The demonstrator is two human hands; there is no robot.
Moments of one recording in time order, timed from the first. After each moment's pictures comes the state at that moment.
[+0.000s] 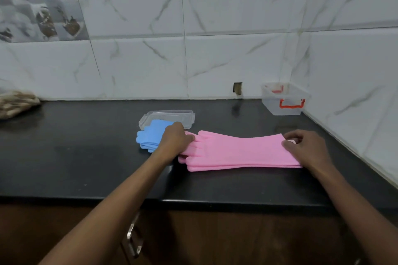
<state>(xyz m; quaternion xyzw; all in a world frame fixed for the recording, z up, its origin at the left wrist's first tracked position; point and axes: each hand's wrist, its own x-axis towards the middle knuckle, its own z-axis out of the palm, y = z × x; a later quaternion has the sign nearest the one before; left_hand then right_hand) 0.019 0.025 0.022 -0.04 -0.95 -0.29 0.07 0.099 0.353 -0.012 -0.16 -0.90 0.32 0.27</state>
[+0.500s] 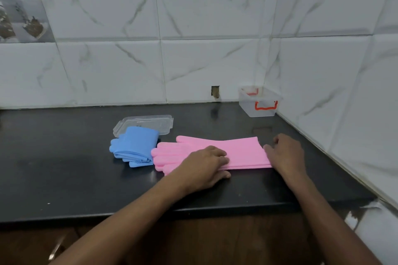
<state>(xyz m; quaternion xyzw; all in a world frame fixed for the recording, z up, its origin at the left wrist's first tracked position) 0.074 0.100 -0.005 -0.49 -0.86 -0.05 0.12 0.118 0.336 -0.009 -0.28 -0.90 0.21 0.25</state>
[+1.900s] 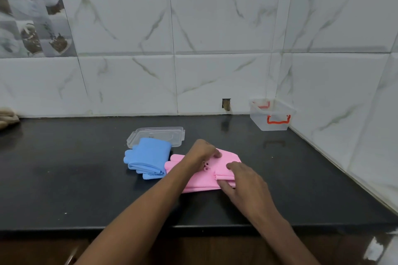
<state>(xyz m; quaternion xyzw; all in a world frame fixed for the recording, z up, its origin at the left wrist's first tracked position) -0.001 0.111 0.019 -0.04 -0.83 -0.54 -0.14 0.131 0.213 -0.021 -0.03 -0.96 0.17 0.22</state>
